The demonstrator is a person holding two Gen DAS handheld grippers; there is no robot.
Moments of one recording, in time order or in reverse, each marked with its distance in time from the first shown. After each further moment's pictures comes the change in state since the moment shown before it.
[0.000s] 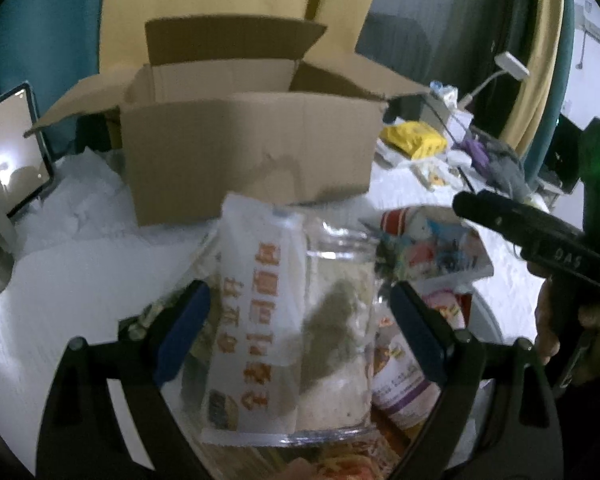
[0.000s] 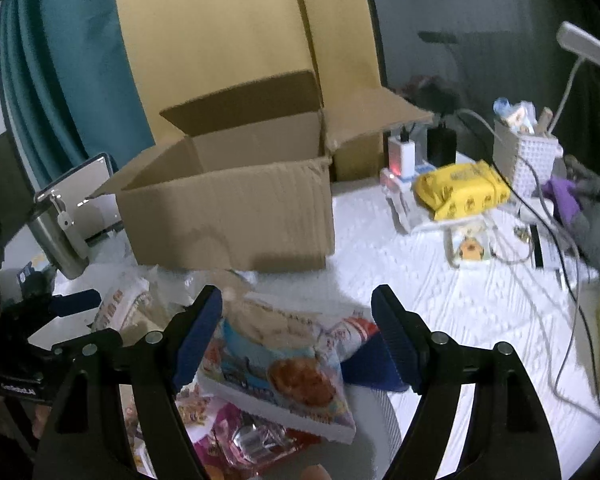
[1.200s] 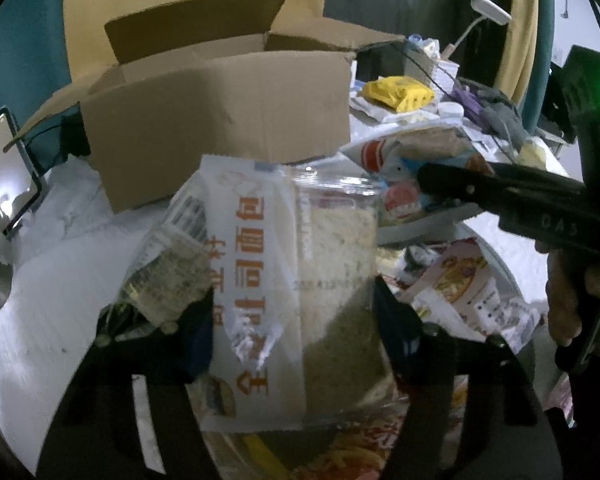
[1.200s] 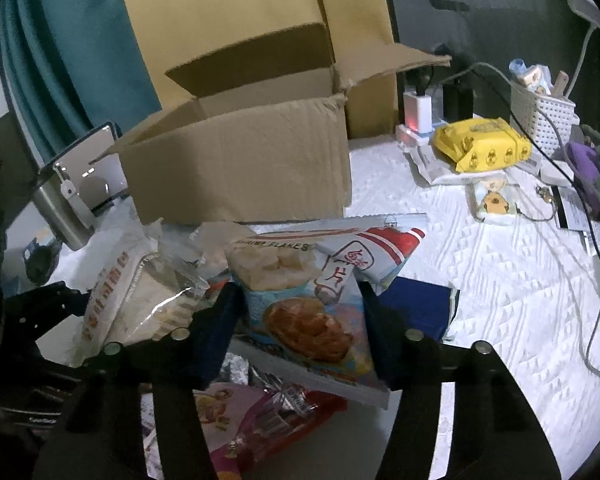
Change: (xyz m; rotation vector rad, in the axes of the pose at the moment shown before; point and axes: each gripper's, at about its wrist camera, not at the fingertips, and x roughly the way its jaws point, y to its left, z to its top) left arm 0.013 -0.030 -0.020 0.121 0.054 0.038; right arm 0.012 0.009 -0.020 -0.012 0.076 0.044
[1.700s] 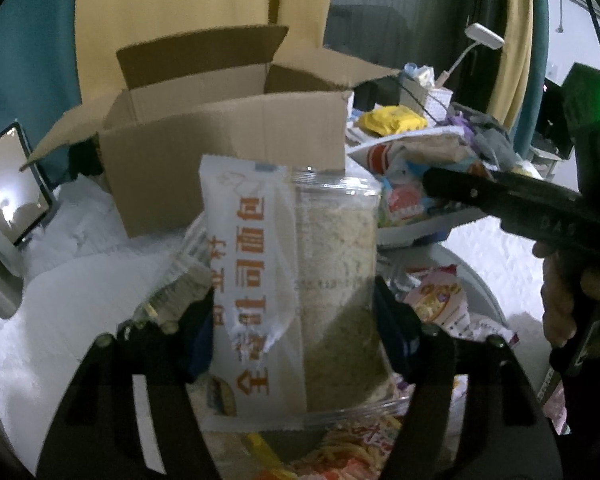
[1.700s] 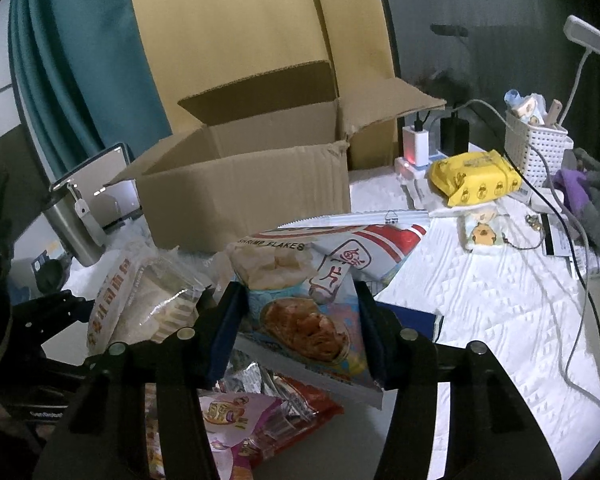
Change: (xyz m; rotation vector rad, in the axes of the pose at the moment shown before) left arm -0.029 0.002 0.011 -0.008 -0.081 -0.003; right arm -0.025 0.004 0.014 -0.014 -0.069 0.001
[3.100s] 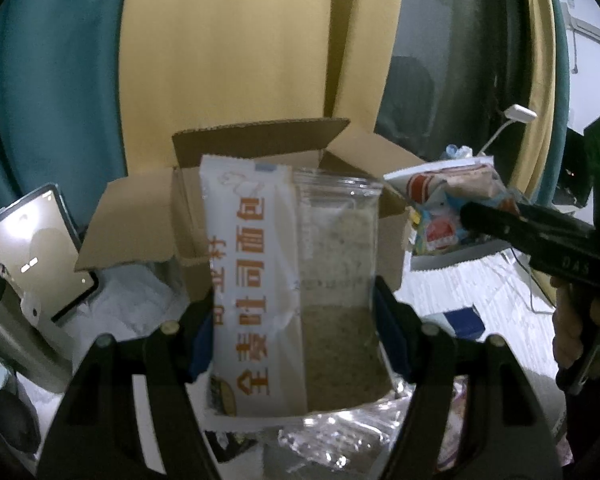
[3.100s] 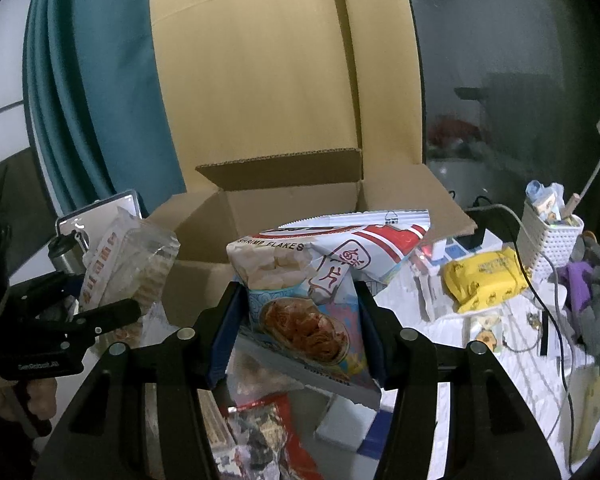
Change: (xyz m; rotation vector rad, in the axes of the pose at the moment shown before) left arm -0.024 0.063 0.077 -0.043 -0.209 0.079; right arm 0.001 0.024 0.083 -0.087 -0.134 0.011
